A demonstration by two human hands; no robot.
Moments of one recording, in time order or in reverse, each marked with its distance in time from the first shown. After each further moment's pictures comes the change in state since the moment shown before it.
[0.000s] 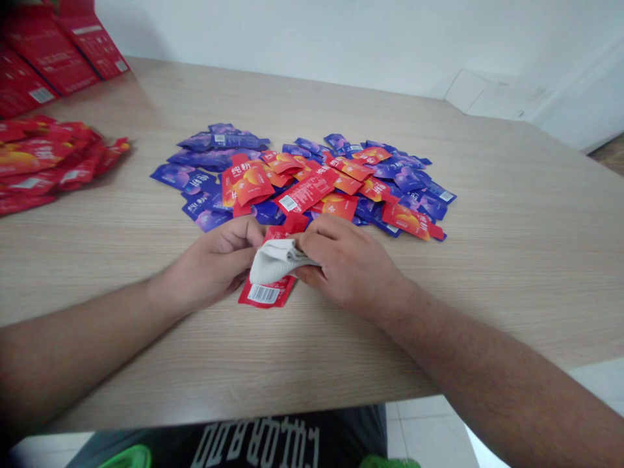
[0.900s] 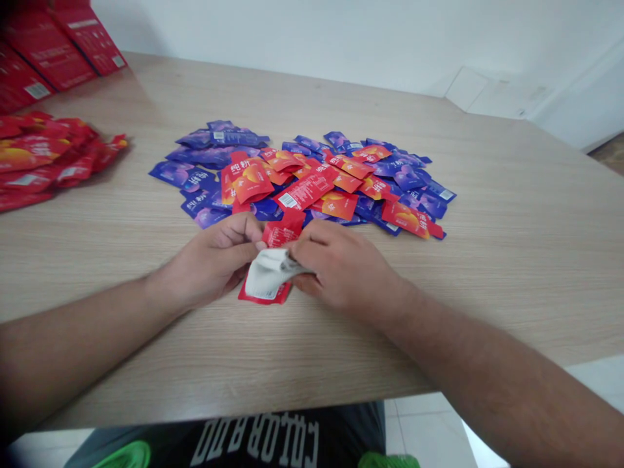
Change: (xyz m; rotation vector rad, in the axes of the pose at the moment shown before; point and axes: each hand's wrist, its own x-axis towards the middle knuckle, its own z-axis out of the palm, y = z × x) left_hand 0.001 0.000 -0.001 -0.011 0.056 -0.035; right_hand -0.002 -0.014 0.002 0.014 -0.073 -0.062
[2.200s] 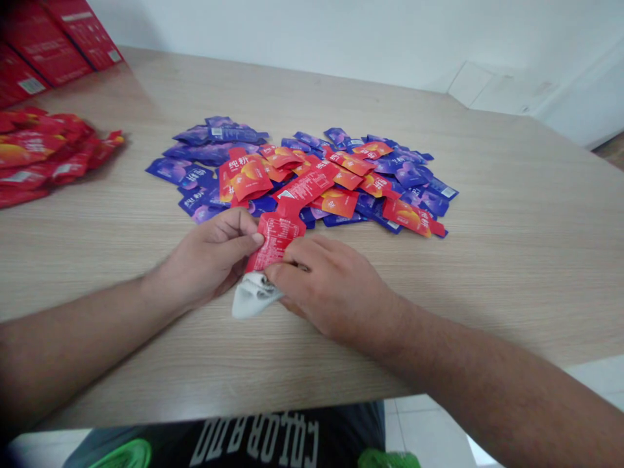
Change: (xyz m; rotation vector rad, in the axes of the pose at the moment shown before) left_hand 0.000 0.000 0.002 0.036 0.113 -0.003; right_hand -0.004 -0.026 0.007 -0.063 -0.009 -0.080
